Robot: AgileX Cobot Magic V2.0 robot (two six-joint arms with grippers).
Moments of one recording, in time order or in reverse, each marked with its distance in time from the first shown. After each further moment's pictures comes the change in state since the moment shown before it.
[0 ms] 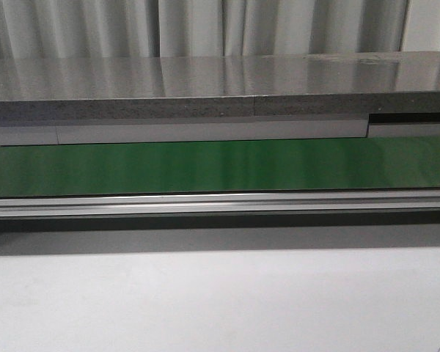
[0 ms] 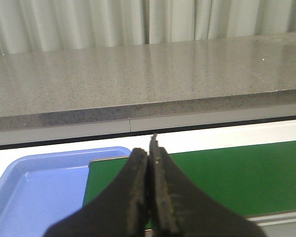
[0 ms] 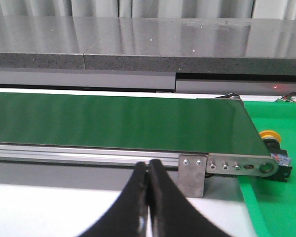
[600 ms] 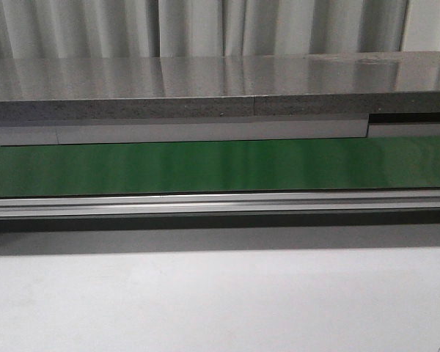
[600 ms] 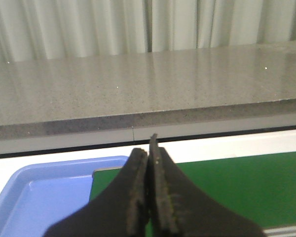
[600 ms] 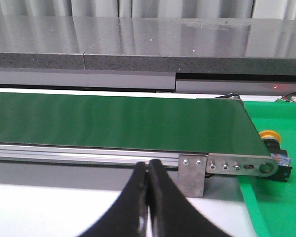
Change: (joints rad) left arm 0.000 0.000 0.002 0.000 -0.046 0.000; right arm 0.000 0.000 0.000 0.000 0.000 0.000
